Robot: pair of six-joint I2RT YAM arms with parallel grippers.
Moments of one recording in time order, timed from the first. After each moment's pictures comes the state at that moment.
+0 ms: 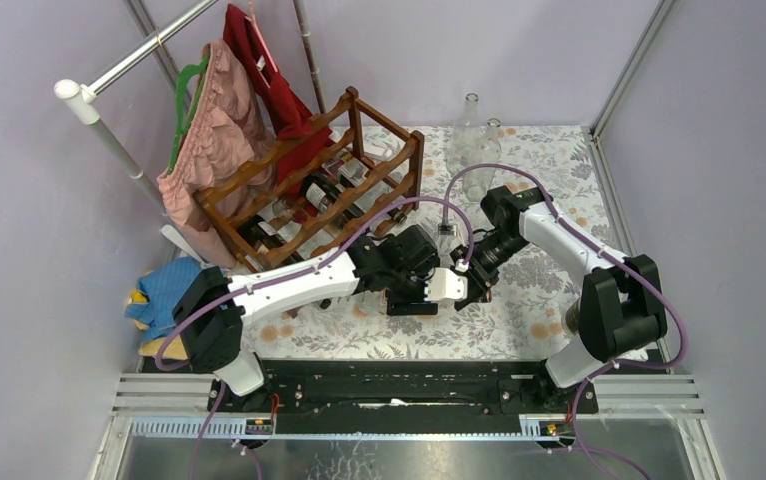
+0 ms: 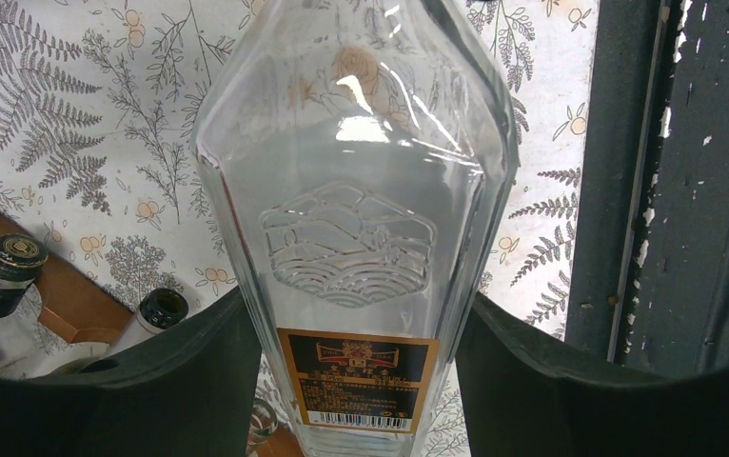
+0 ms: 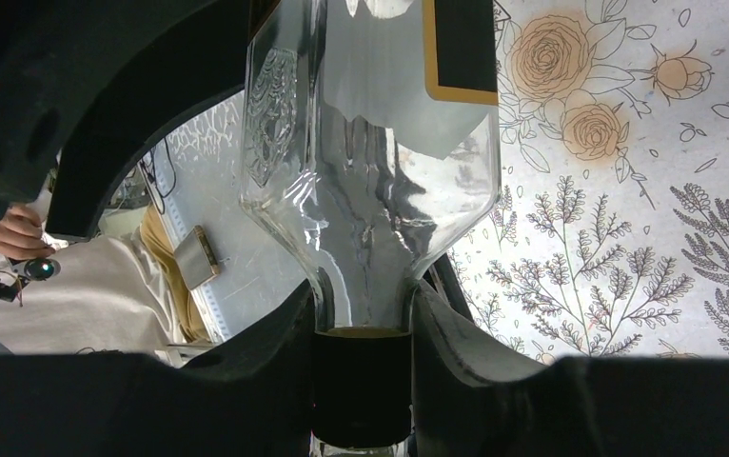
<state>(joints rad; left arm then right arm) -1.01 1.62 1.26 -0.68 0.20 0.60 0.35 1.57 1.14 -1.26 -0.87 -0.55</state>
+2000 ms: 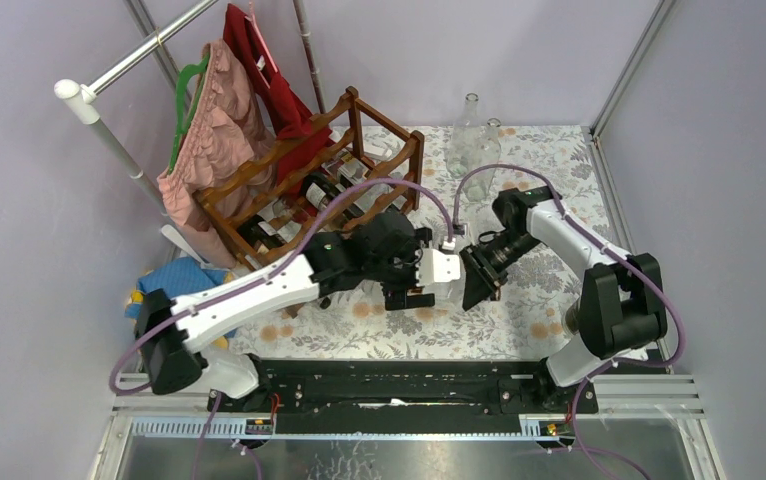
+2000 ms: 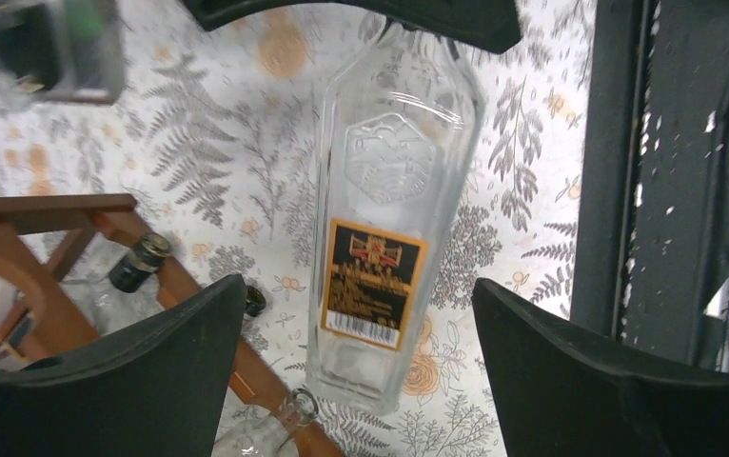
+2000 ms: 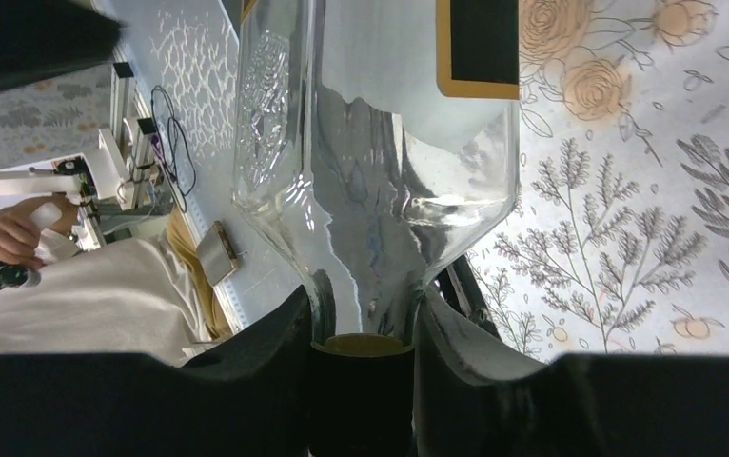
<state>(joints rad) -1.02 1.45 1.26 -0.62 0.19 0.56 0.30 1.59 1.13 -1.33 -0.88 -0.59</state>
